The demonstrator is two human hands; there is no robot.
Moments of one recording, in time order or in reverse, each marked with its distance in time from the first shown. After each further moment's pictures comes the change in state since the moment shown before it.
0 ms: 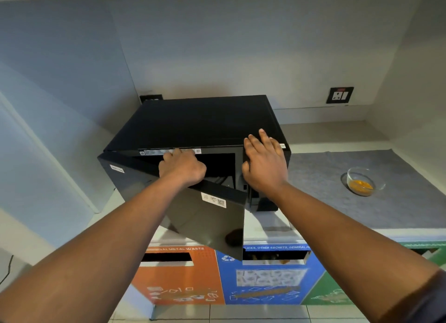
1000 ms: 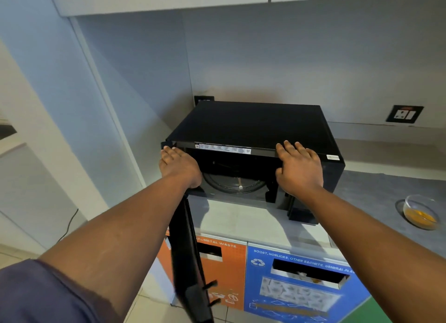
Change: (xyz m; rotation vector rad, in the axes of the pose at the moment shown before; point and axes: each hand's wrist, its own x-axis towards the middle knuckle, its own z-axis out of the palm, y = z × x) left_hand 0.003 -0.111 -0.009 0.169 -0.019 -0.343; right_hand 0.012 -0.038 -0.011 -0.032 -0.169 -0.036
